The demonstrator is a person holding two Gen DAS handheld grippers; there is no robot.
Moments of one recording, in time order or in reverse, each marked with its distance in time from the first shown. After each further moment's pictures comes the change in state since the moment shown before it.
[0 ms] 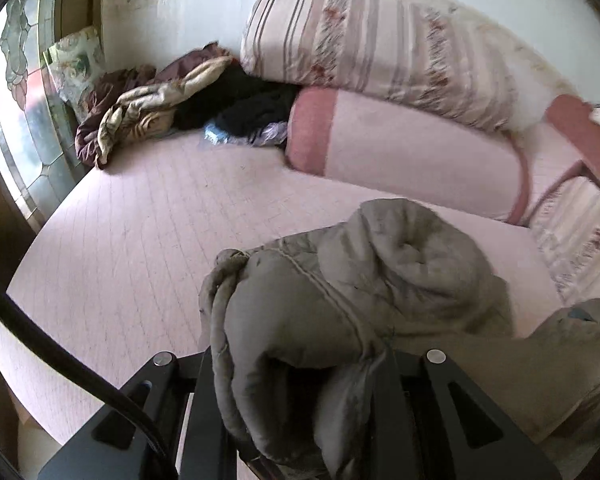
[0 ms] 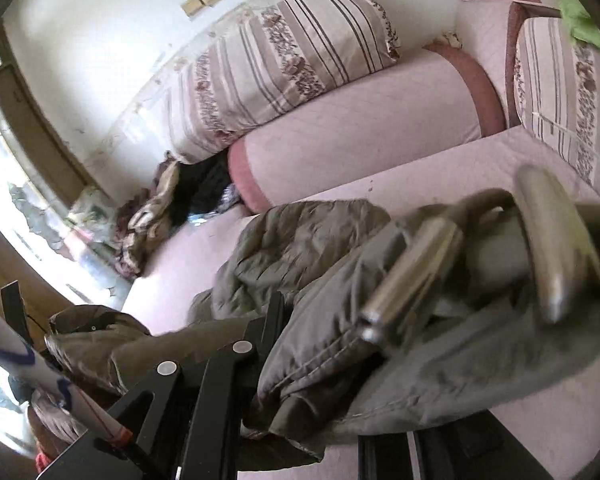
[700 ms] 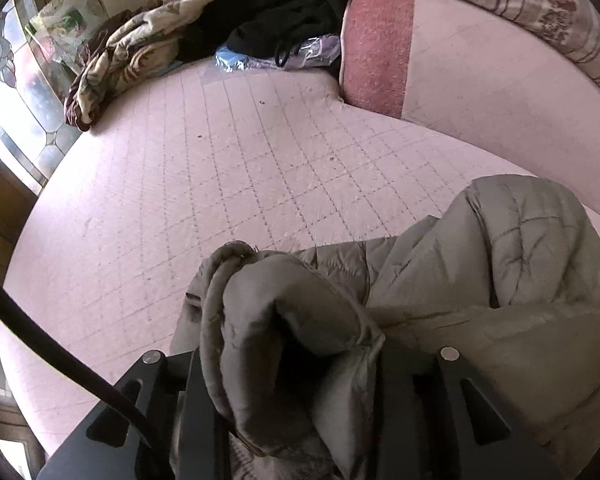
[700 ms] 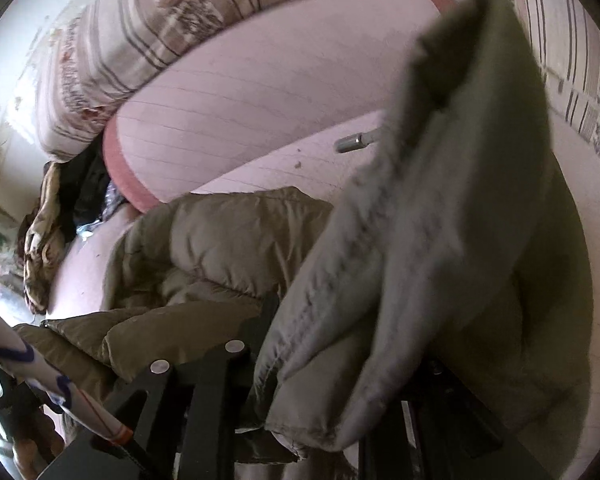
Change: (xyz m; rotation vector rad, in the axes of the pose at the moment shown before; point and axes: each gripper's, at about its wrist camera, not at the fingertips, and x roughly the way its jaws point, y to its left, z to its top) left arm 0.220 -0.010 0.047 -0.051 0.232 0.234; right arm 0.201 -0.070 0.060 0.146 0.155 -0.245
